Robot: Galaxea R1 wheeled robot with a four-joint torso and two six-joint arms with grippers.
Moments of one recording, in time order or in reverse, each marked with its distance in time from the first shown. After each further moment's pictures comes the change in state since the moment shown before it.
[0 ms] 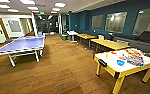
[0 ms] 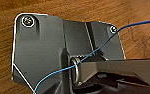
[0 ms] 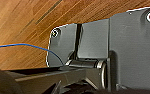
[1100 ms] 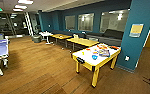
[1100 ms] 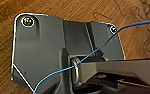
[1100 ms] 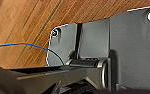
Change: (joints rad) left arm -0.001 0.000 0.000 0.001 -0.003 0.000; right arm 0.000 0.002 0.000 0.000 0.000 -0.003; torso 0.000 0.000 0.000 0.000
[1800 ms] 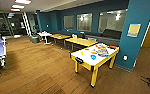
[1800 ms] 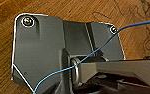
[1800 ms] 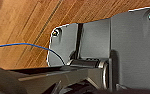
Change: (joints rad) left arm 0.000 0.000 0.000 0.000 -0.001 0.000; right arm 0.000 0.005 0.000 0.000 -0.003 -0.001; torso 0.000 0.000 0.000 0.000
